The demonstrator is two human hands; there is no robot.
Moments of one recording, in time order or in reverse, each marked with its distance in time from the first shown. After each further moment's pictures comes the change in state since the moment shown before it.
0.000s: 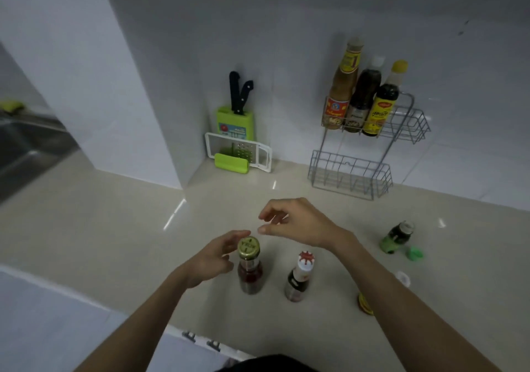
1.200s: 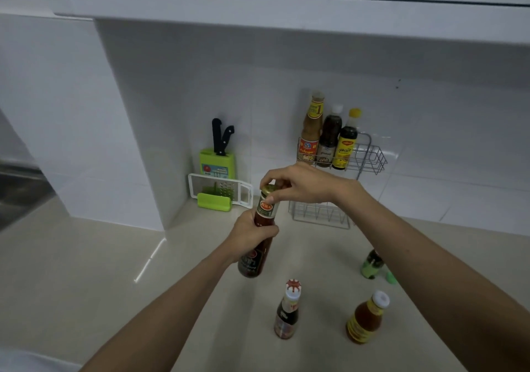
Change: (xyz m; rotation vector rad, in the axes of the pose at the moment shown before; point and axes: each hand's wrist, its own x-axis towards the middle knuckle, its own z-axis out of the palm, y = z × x) left_hand 0.063 0.119 0.024 -0.121 0.275 0.254; right_hand 0.023 -0.060 -0.123 -0.422 -0.039 -0.120
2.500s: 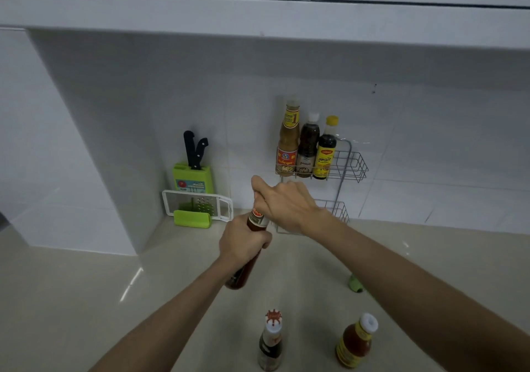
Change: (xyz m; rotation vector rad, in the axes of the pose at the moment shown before) left_hand 0.041 0.020 0.035 0.258 0.225 -0.010; right_hand 0.003 0.021 0.029 -0.499 0.401 0.189
